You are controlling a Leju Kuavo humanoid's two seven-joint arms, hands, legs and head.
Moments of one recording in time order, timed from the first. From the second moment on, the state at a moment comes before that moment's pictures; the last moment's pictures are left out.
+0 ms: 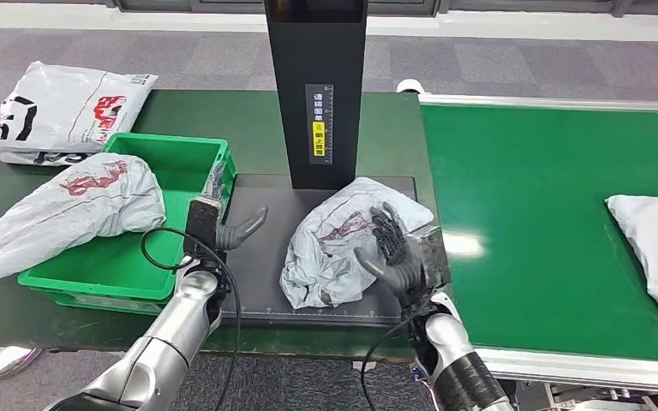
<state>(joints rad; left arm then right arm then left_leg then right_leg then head) -0.57 -0.19 -0.17 -0.76 -0.04 0.36 -0.60 -0.33 0.13 0.39 -0.93 -0.16 0.09 -0.43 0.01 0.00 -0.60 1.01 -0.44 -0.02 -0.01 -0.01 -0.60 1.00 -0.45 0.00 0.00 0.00</state>
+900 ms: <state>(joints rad) -0.59 -0.18 -0.36 -0.72 -0.47 0.24 -0.49 -0.31 0.14 0.19 -0.92 -0.30 0.23 -0.46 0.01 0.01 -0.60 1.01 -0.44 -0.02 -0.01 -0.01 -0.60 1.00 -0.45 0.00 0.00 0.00</state>
